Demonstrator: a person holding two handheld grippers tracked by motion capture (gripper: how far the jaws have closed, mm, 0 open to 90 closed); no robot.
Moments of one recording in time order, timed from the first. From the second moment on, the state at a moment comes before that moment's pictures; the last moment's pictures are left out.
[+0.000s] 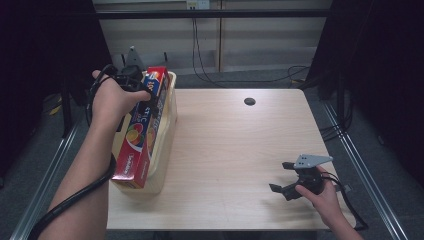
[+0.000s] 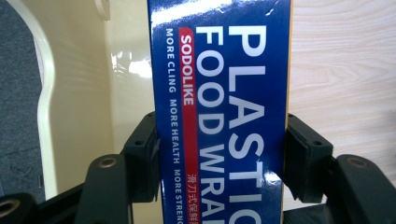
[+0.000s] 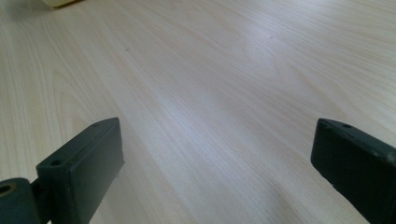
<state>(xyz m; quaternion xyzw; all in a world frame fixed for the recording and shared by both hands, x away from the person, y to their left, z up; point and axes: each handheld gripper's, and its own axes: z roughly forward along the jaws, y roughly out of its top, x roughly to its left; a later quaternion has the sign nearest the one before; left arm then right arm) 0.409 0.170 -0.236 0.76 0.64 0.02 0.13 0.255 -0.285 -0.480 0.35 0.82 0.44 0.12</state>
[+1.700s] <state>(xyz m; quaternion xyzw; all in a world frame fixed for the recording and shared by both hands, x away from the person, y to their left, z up) 0.419 0.187 -0.289 0.75 0.65 0.00 0.10 0.255 -0.283 -0.481 0.35 0.82 0.44 0.11</state>
